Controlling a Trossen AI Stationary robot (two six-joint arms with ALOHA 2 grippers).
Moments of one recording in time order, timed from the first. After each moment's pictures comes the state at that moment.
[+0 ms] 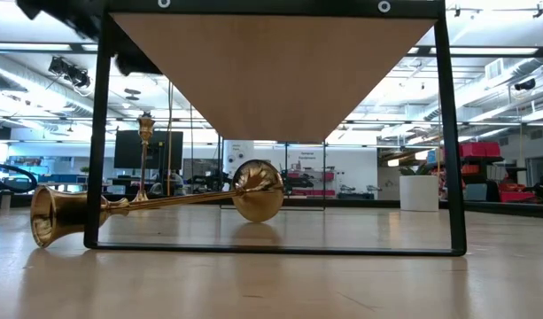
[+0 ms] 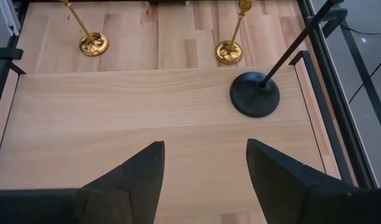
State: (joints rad) left arm 0.36 0.65 0.66 -0.46 0.05 -0.02; right arm -0.04 1.57 1.73 -0.99 0.01 -0.03
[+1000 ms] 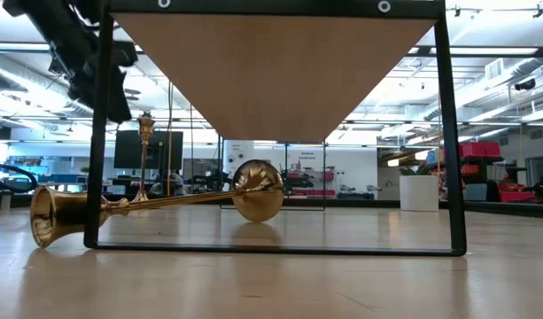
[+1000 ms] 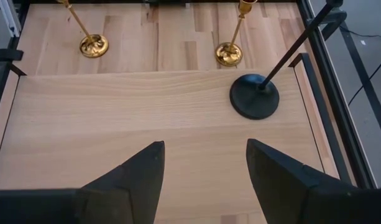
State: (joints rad) left arm 0.36 0.75 0.66 -0.82 -0.27 -0.32; right arm -0.04 1.57 1.73 -0.98 0.01 -0.03
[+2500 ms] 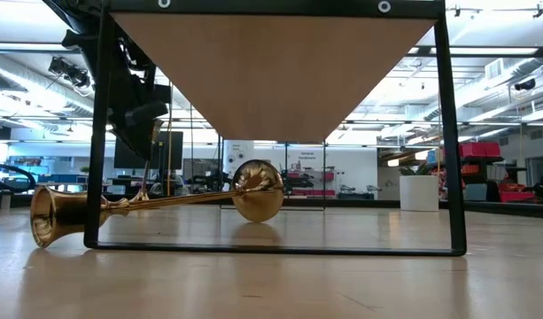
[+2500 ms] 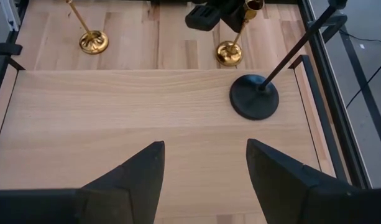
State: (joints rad) left arm 0.36 1.14 0.66 -0.61 -0.36 -0.37; right arm -0.04 1.57 1.73 -0.98 0.01 -0.06
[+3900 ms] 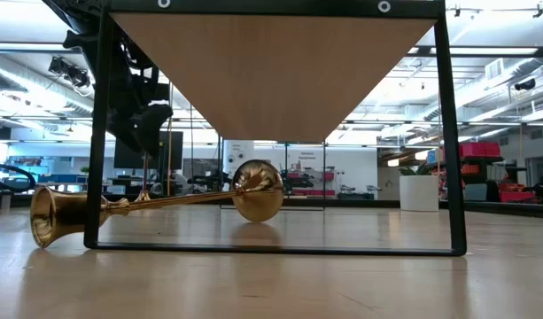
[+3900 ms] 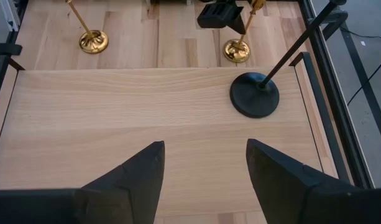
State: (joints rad) left arm 0.36 1.14 0.66 -0.58 -0.50 -0.45; right arm -0.04 1.57 1.73 -0.99 0.01 -0.05
